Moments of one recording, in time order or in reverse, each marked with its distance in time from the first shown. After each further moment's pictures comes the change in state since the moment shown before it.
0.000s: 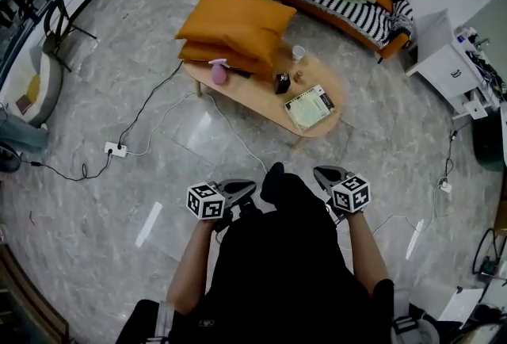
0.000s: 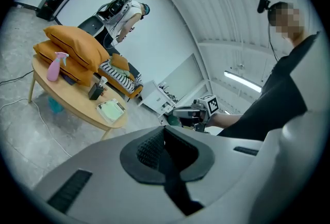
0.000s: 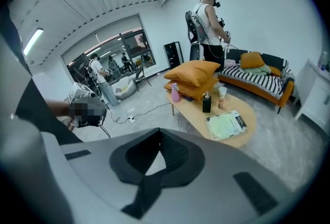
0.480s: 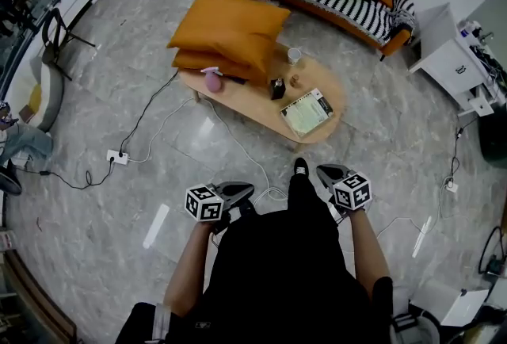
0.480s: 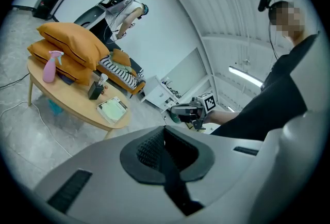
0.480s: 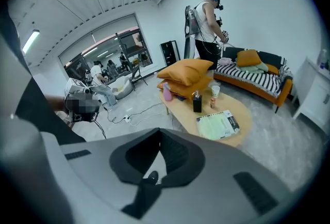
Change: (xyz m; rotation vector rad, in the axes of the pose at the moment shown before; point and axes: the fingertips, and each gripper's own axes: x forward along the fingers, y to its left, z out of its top) left arm 0.037 0.020 0.022 -0.005 0.061 0.034; right arm 0.010 -0.070 0.005 0.013 0.014 -0.008
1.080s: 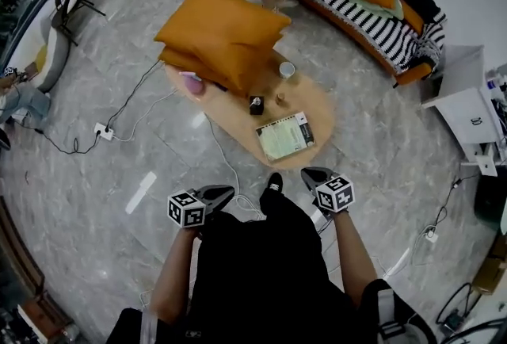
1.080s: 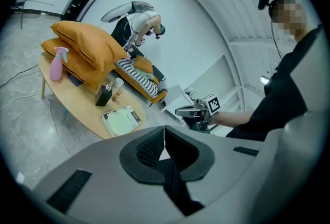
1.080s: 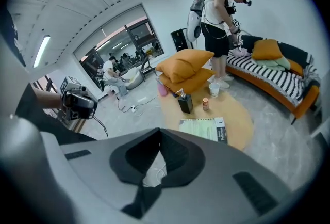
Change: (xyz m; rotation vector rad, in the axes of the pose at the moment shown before) left arm 0.145 0.038 0.069 -0.149 -0.117 0.259; right arm 0.035 -0.189 0.043 -0.086 0.132 0.197
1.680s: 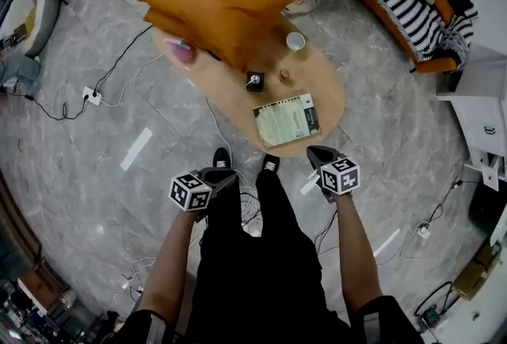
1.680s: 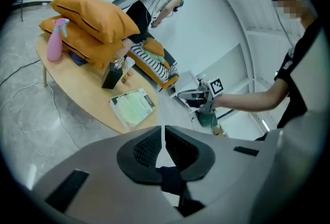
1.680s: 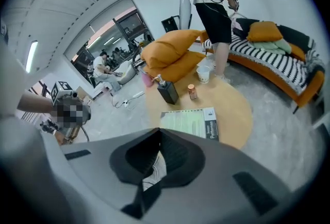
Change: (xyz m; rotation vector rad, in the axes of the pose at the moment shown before) left arm 0.086 0.081 -0.034 -0.054 0.168 0.079; right arm 0.074 -0.105 -0.020 0.076 0.098 -0.009
